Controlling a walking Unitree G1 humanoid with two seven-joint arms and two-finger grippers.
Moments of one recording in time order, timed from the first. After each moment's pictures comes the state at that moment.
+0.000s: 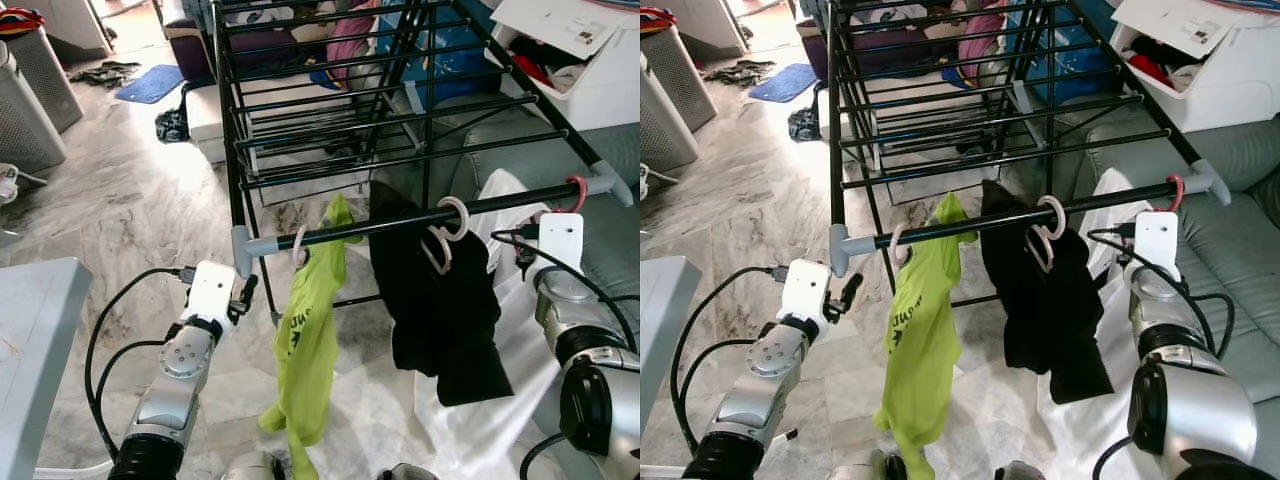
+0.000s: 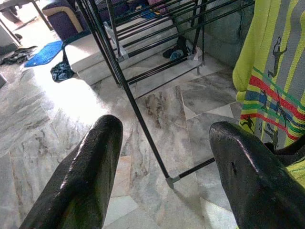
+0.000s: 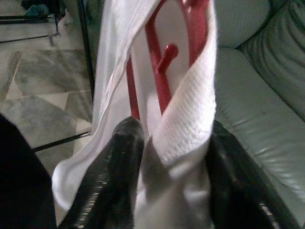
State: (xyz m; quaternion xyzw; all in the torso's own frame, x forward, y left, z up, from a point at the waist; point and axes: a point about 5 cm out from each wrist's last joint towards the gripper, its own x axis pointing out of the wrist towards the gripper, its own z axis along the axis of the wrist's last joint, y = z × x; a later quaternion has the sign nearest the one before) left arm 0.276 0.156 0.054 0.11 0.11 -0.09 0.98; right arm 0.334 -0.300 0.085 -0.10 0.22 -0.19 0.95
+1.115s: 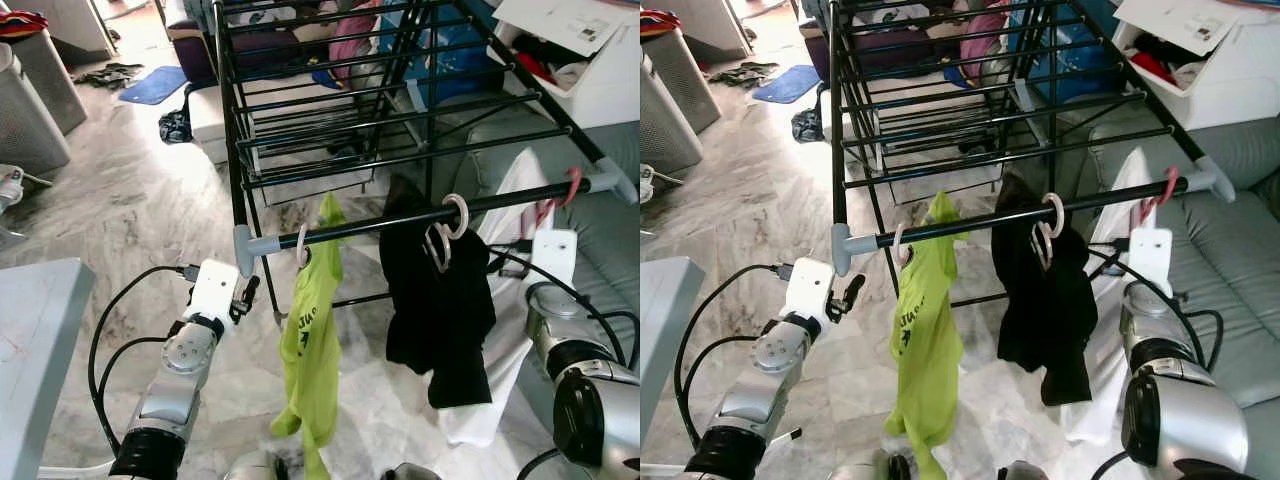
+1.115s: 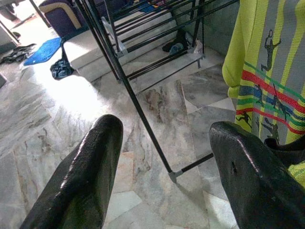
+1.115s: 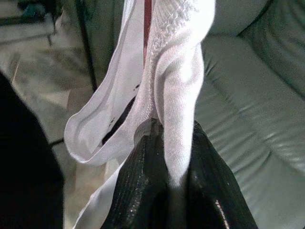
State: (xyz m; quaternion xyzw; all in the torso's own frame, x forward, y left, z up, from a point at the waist) left arm 0.280 0.155 0.053 0.12 0.12 -0.10 0.98; right arm 0.324 -0.296 0.071 -0.10 0.19 -0.21 0.95
